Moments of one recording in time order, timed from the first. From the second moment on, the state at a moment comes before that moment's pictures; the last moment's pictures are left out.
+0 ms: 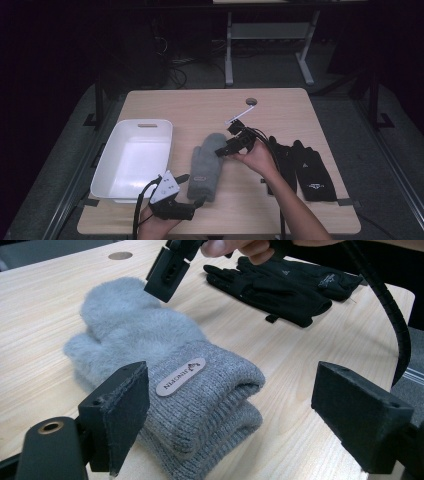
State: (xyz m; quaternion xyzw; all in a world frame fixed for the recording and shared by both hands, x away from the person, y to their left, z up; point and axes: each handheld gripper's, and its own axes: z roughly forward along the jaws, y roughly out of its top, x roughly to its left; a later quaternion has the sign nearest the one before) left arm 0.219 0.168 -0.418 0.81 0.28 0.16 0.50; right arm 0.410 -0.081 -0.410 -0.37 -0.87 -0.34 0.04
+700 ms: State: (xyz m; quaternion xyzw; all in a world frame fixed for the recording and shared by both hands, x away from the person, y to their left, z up) left arm 0.218 0.167 -0.417 0.80 0.29 0.15 0.50; right arm 0.436 -0.083 -0.448 -0.48 -0.79 -0.37 0.09
